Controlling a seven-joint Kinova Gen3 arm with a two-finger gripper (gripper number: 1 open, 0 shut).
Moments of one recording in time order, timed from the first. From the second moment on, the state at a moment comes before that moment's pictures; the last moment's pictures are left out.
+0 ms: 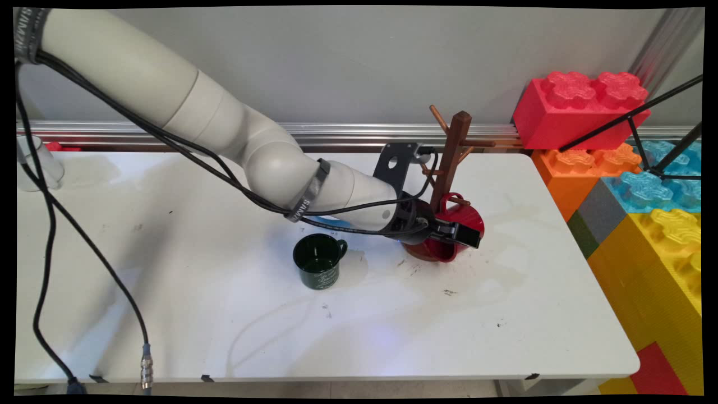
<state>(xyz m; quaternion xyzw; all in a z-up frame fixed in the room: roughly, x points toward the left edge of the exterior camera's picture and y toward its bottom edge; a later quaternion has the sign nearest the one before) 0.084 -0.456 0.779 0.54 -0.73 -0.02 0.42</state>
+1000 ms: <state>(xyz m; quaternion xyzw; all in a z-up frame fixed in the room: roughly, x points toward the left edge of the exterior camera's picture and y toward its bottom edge) 0.075 -0.460 0.770 0.57 -0.70 -0.02 0.42</state>
